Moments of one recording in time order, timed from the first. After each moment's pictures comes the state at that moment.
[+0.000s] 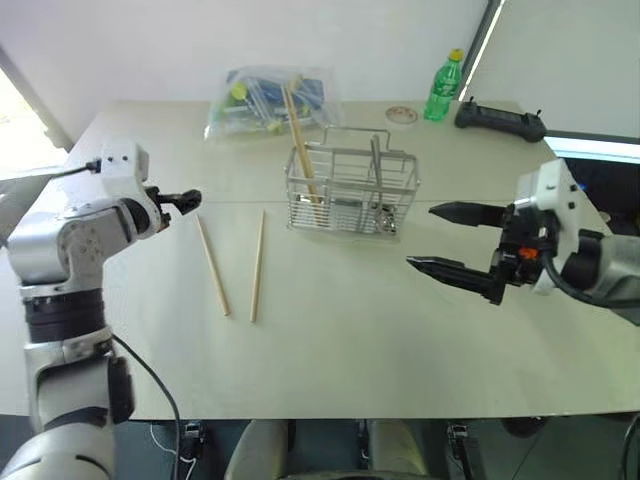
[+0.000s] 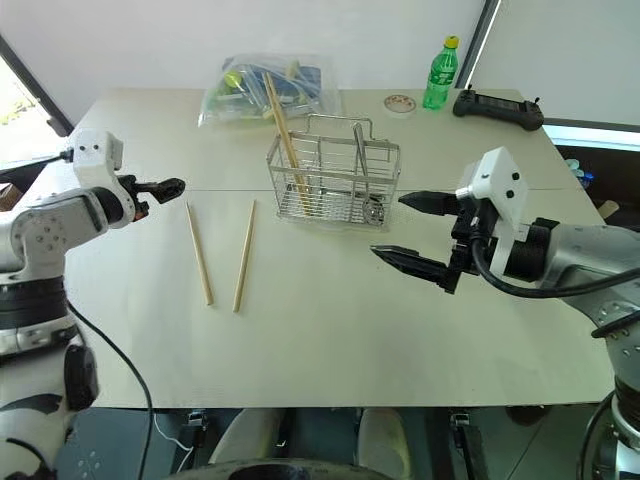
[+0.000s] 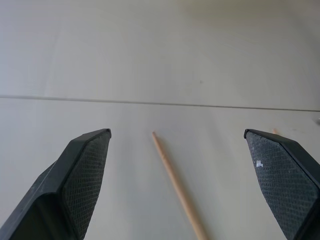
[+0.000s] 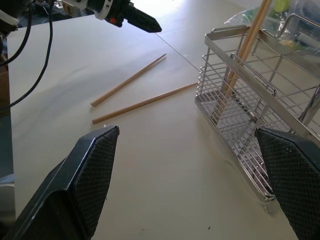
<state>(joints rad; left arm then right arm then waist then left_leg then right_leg) -0.74 0.53 0.35 0.13 -0.46 1.20 -0.07 -0.30 -0.92 -0.38 -0.65 0.94 0.96 0.73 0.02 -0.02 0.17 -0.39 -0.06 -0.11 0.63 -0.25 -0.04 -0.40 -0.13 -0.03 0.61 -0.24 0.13</state>
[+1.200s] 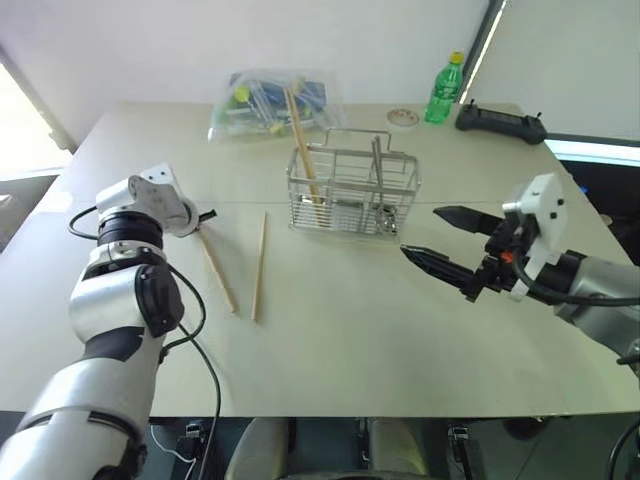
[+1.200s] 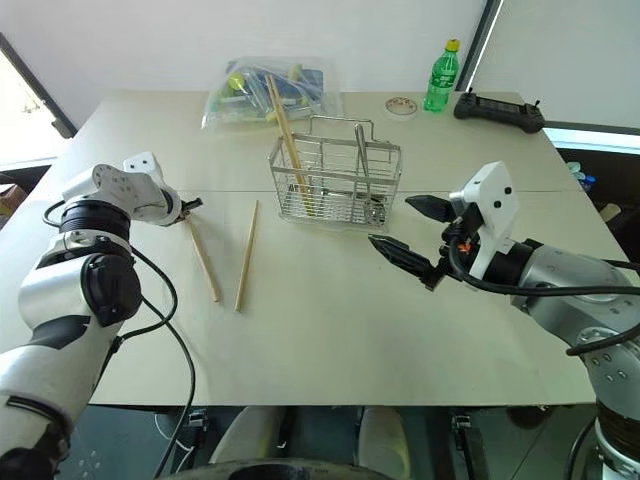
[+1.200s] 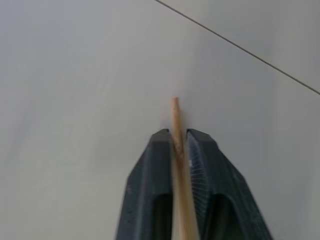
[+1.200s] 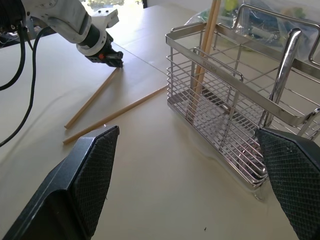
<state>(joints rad) -1.19 0.44 0.47 1.10 -0.30 0.94 0.28 -0.18 -0.85 -0.36 -0.71 1.01 0.93 0.45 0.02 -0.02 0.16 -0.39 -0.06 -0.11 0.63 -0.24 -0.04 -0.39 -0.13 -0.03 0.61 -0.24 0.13</state>
